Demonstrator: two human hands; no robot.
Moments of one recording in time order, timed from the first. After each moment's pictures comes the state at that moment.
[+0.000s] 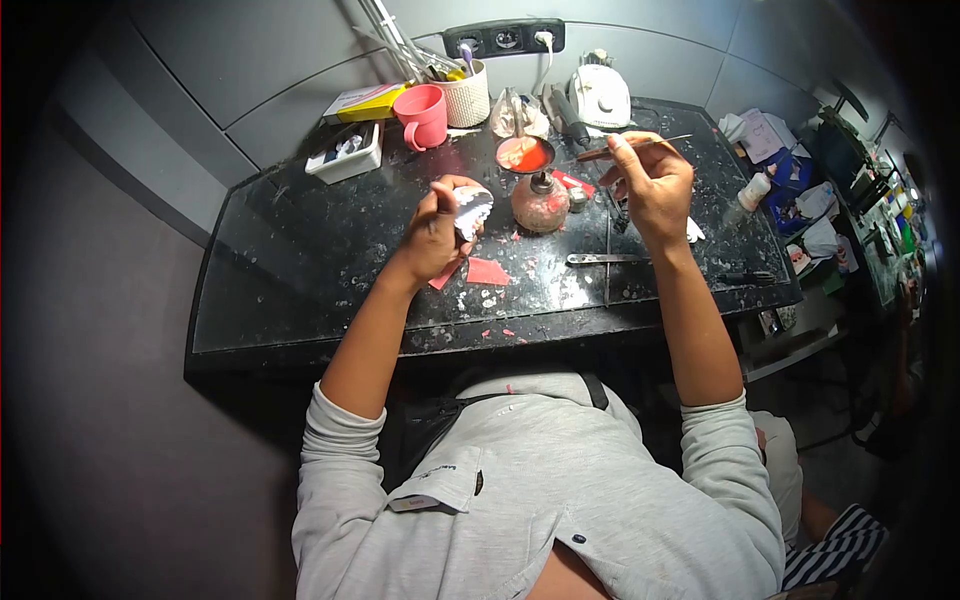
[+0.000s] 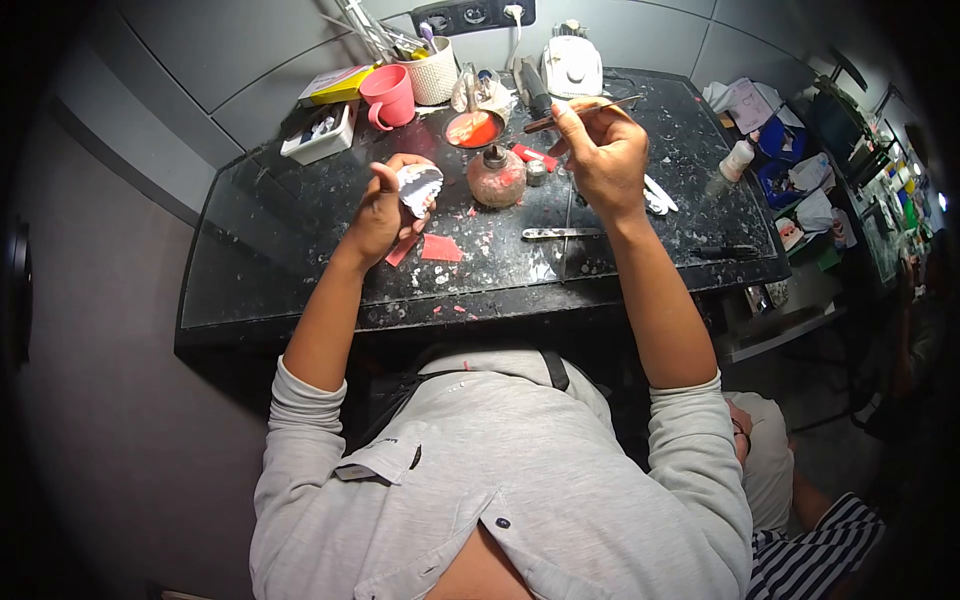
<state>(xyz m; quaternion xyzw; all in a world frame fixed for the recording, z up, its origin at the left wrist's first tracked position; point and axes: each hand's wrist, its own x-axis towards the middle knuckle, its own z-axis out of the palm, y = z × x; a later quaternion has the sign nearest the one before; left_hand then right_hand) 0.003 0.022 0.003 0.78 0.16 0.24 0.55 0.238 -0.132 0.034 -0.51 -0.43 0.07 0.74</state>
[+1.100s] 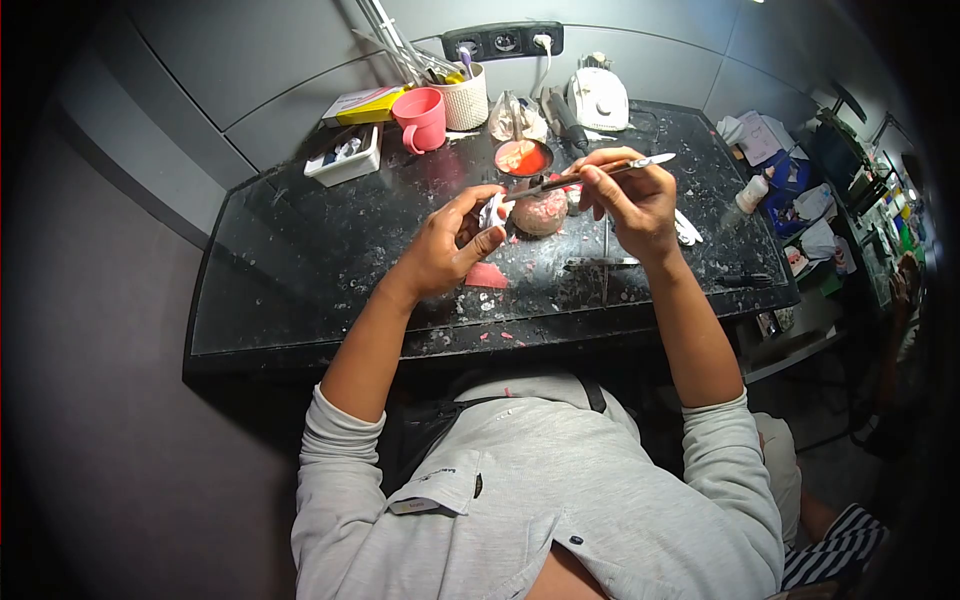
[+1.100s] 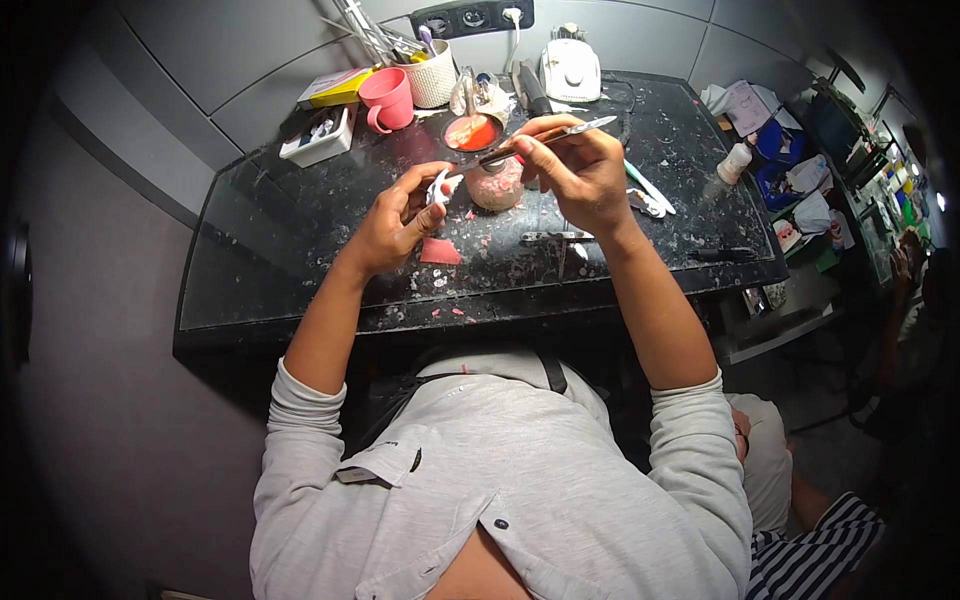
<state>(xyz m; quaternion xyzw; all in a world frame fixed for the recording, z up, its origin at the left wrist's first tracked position) 0.003 0.010 0.007 0.83 0.08 0.22 0.51 0.224 -0.138 0.031 -0.41 -0.55 0.17 0.71</state>
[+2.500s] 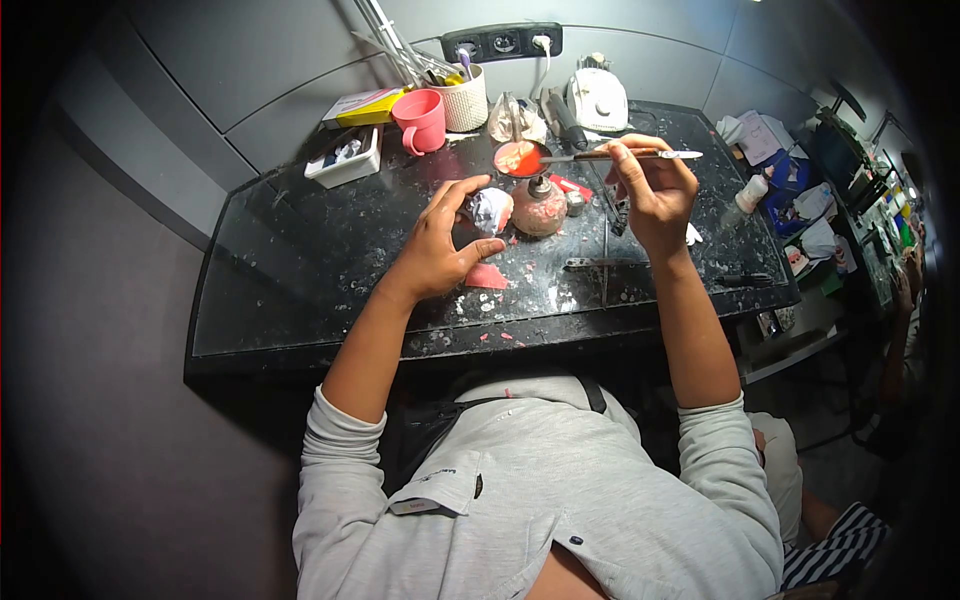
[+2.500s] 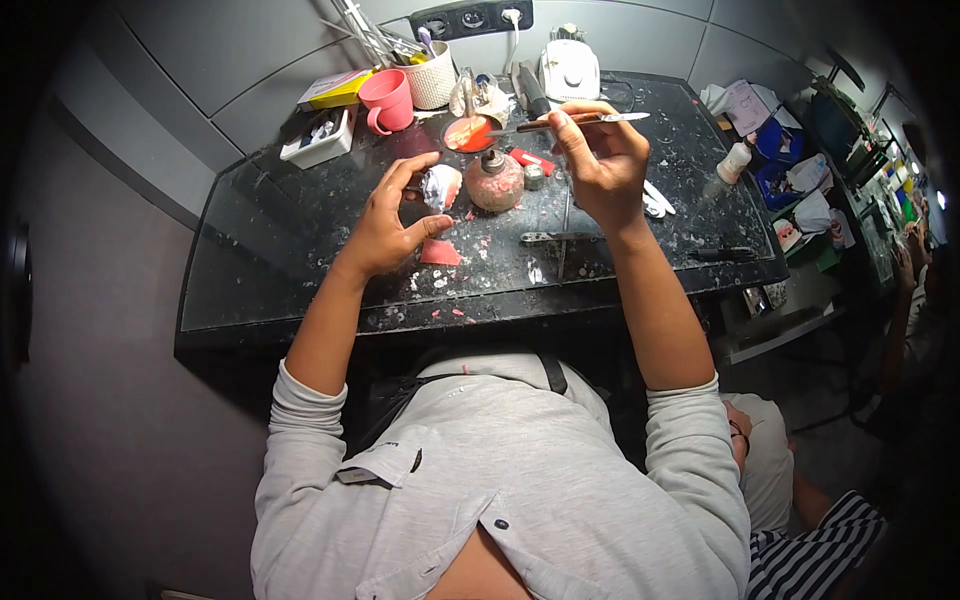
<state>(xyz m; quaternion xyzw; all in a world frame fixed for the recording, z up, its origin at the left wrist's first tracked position) 0.001 0.005 0.018 0.89 0.12 0.30 0.31 0.237 -0.136 0.032 -0.43 -0.51 0.02 0.74</state>
